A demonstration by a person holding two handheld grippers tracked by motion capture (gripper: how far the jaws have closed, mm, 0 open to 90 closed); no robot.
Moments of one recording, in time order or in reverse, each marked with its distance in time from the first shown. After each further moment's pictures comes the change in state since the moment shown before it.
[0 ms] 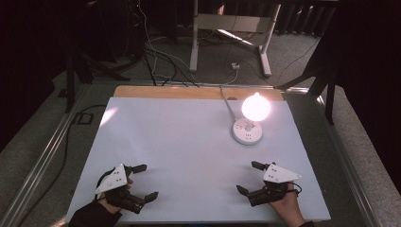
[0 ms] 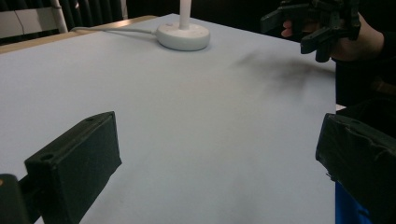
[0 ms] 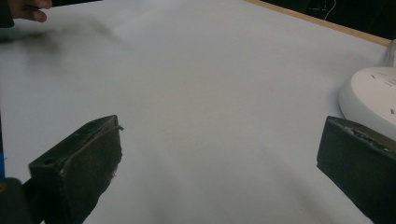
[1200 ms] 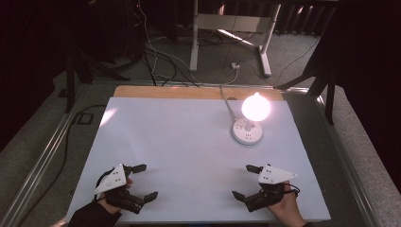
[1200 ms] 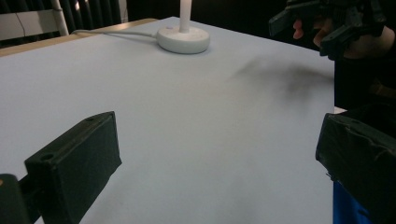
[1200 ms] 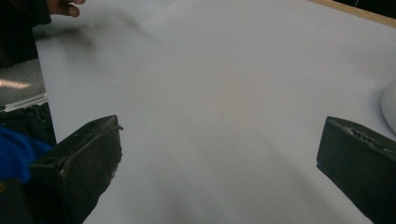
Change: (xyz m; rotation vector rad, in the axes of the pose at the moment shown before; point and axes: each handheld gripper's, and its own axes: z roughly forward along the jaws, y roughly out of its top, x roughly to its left) left arm -0.001 0.002 -0.002 -0.011 -0.001 -0.003; right arm 0.019 0.024 -0.004 0.056 0.072 -0.003
